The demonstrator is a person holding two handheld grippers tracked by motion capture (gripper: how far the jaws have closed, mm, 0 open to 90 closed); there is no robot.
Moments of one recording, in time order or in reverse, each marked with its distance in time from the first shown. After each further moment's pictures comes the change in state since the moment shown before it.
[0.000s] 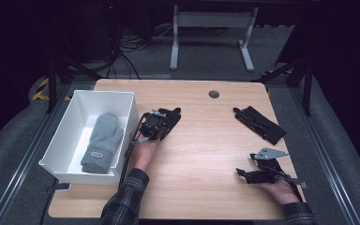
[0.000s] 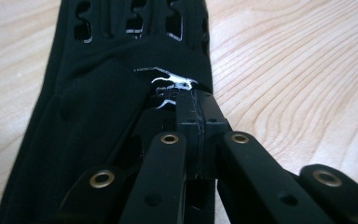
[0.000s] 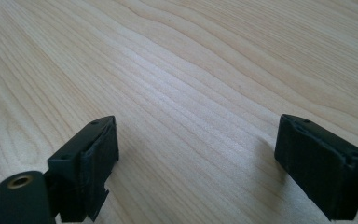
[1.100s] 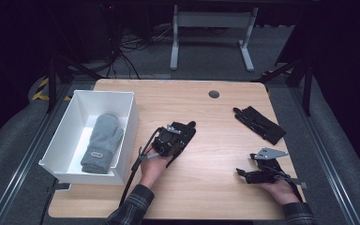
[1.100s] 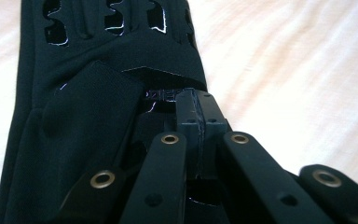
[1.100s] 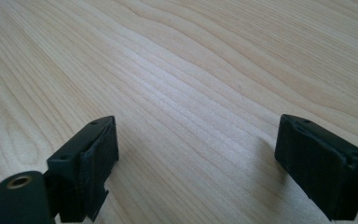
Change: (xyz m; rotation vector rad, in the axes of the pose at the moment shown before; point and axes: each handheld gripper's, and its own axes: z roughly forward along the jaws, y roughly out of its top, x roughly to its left) left arm -0.071 -0.026 -0.008 0.028 -0.202 0.093; right arm 0.000 0.000 0.000 0.000 0.001 -0.001
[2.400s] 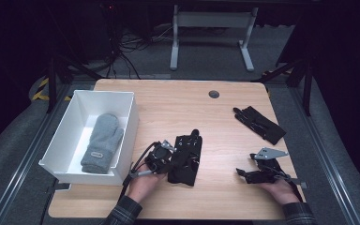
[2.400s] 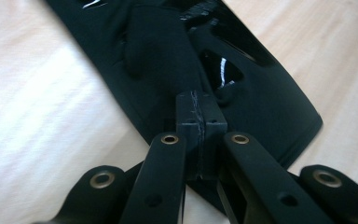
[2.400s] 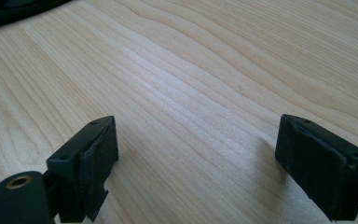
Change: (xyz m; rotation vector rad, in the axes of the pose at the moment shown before) left arm -0.022 -0.036 -0.034 0.096 -0.099 0.082; right arm 0.000 0.000 0.000 0.001 0.000 0.000
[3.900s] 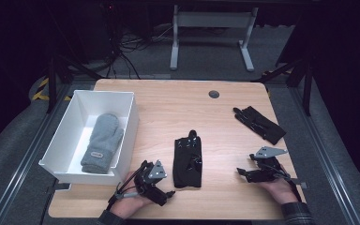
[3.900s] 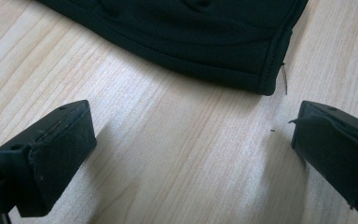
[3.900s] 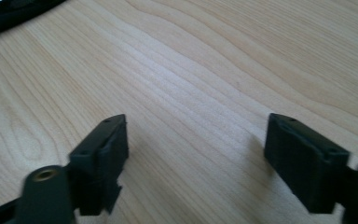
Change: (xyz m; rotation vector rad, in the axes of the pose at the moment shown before) left arm -0.012 -0.066 -0.005 -0.111 0.051 0.251; right arm -0.001 0.006 -0.003 0.050 0.004 -0.001
